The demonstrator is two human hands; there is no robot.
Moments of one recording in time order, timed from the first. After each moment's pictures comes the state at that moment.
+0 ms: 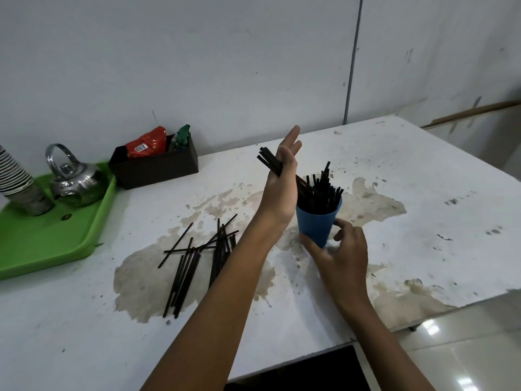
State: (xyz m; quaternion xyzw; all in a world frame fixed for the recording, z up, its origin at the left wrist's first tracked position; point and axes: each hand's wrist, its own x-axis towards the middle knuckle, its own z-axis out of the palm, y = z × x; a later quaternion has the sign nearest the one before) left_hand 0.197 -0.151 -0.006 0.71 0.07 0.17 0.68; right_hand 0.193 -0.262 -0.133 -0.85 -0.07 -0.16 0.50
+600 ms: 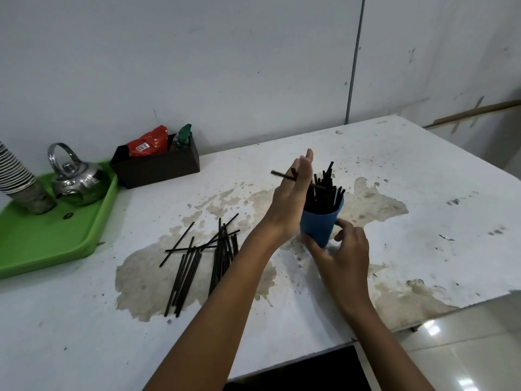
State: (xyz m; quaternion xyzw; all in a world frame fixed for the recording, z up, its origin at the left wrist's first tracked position) left_hand 0.187 -0.154 -0.015 0.76 0.04 0.05 0.65; right_hand 0.191 -0.262 -0.135 -0.86 -0.08 -0.16 0.48
